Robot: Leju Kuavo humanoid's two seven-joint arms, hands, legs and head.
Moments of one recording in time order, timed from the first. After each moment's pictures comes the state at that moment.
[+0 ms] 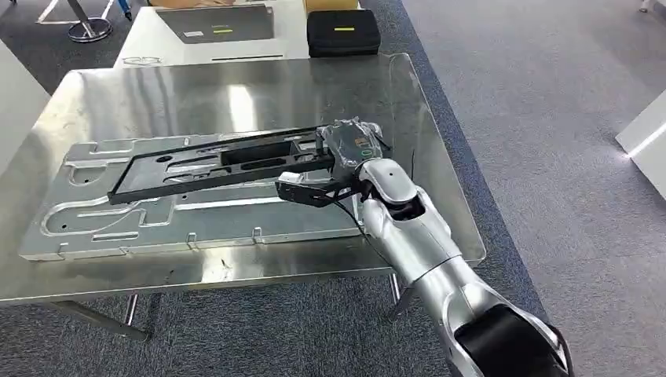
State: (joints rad) left arm -0.01 0.68 -1.58 -0.91 1.04 -0.16 -0.07; right arm -0.86 0.21 0.62 -0.84 1.27 -0.03 -0.09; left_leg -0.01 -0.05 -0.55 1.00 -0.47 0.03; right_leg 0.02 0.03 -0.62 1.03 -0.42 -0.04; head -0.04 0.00
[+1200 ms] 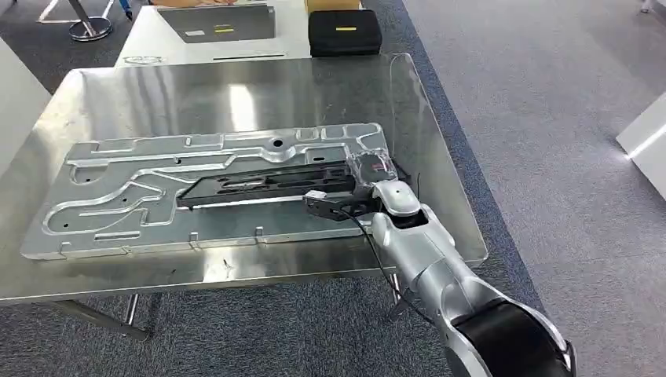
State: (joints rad) left arm 0.00 0.65 -1.58 -0.86 1.07 -0.13 -0.05; right arm -0.89 0.20 0.51 -0.52 1.40 -0.09 -0.01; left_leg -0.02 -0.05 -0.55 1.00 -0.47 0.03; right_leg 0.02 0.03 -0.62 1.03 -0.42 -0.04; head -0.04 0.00
